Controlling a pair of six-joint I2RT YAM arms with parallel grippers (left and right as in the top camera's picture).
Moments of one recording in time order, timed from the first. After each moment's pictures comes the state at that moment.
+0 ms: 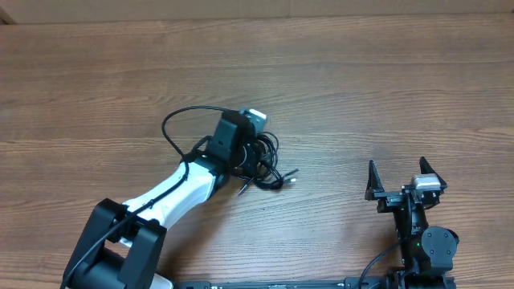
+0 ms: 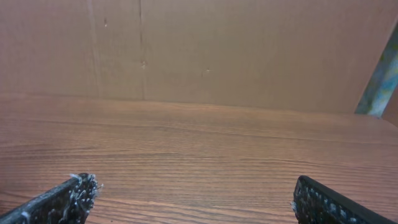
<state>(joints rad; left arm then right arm) -0.49 1.64 0.82 -0.05 0.06 -0.05 -0.02 0.01 0.02 -0.03 -0.06 -0.05</state>
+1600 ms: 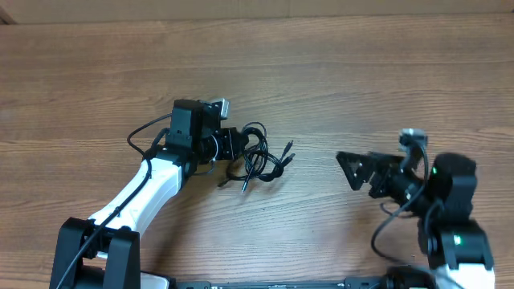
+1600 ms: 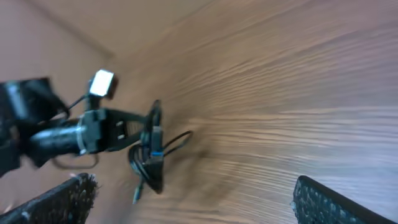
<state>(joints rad) -0.25 1.55 0.82 -0.13 0.57 -0.41 -0.03 0.76 0.63 -0.44 -0.69 0.39</state>
